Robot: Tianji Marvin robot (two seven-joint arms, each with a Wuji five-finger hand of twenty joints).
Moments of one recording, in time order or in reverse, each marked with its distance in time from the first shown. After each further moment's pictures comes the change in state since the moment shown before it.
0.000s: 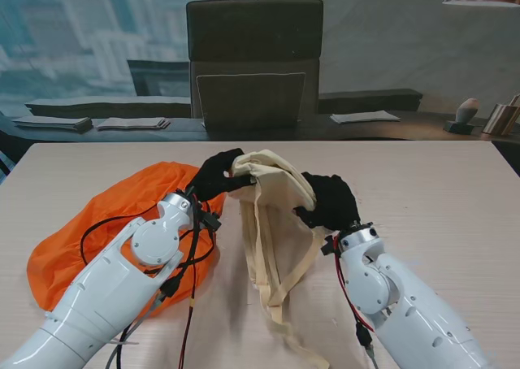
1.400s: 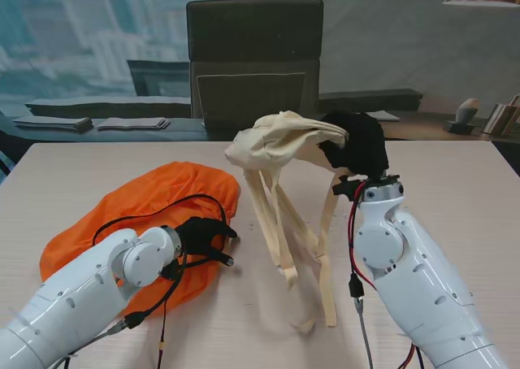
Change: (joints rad) left arm -0.043 0.185 0.184 0.037 0.530 0.195 -0.391; right arm 0.109 -0.081 0.166 -0.024 0.048 -0.223 -0.147; left_hand 0.030 0.357 -0.797 -0.036 -0.333 0.018 -0.694 -0.901 -0.562 0.036 -0.273 -0.565 -0.379 -0.065 -0.413 -0.245 -0.153 -0.003 -0.514 -0.225; right_hand 0.075 -0.085 0.035 -0.040 0.270 -0.028 0.043 0.157 0.262 0.052 0.037 0.273 0.226 0.088 0.240 0.113 0.175 0.100 0.128 0.029
